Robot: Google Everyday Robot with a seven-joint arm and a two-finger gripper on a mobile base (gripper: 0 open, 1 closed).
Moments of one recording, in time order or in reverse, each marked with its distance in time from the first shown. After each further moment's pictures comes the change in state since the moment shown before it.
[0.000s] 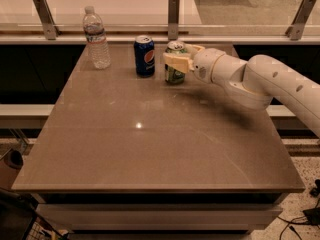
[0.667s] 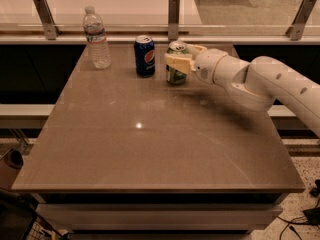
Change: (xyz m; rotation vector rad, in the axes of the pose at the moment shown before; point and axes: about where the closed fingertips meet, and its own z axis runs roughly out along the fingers) arm -0.005 0.000 -0.007 0.009 -0.016 -0.016
